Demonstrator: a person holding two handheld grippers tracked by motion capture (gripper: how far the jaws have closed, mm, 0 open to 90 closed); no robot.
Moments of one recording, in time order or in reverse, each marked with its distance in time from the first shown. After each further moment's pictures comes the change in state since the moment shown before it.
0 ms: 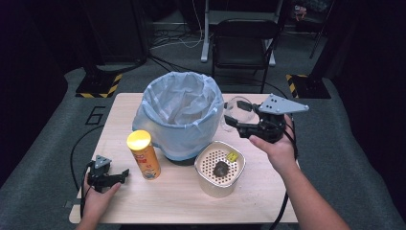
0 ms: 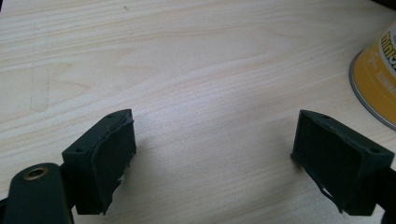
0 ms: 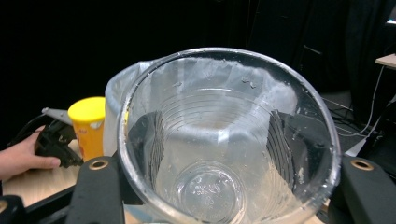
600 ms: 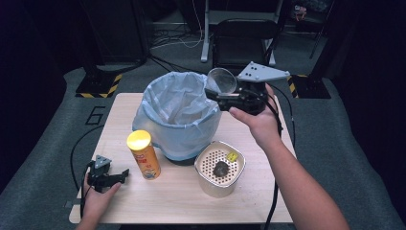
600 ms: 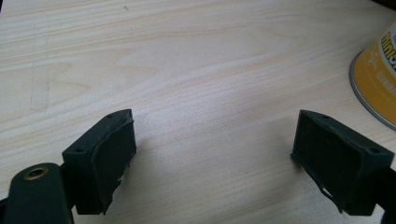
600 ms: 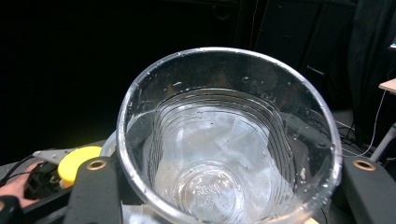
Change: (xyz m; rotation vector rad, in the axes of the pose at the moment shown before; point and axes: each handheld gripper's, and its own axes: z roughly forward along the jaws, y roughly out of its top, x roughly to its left) left arm 0.000 0.000 0.000 -0.001 0.001 0.001; right arm 0.001 0.064 0.047 -0.034 0.012 -0.027
